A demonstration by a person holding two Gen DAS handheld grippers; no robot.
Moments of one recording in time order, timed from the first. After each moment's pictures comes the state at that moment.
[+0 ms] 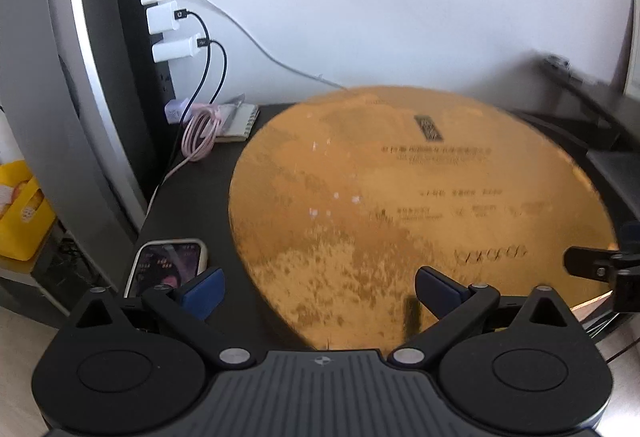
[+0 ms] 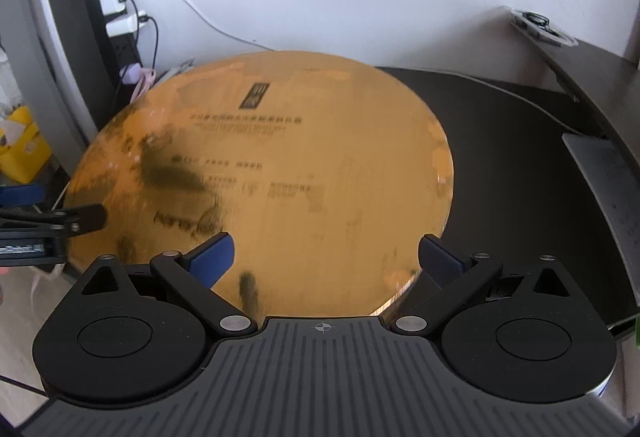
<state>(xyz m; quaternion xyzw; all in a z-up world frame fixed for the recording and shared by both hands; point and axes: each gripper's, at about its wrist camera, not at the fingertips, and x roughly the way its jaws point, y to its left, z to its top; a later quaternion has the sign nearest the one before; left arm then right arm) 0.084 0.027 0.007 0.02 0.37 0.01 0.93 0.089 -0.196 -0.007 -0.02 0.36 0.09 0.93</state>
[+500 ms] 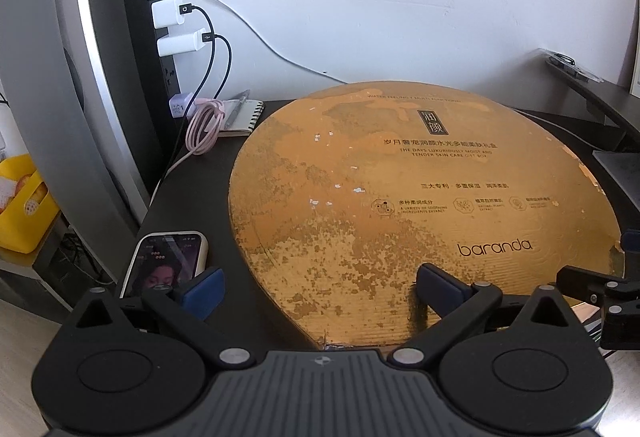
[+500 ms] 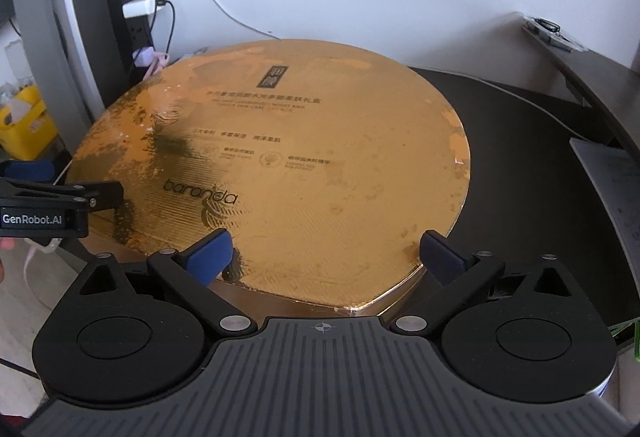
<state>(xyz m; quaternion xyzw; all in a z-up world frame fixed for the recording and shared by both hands) 0.079 0.026 0.001 0.00 0.36 0.02 0.93 0.079 -0.187 -0.021 -0.04 0.35 0.10 0.93</state>
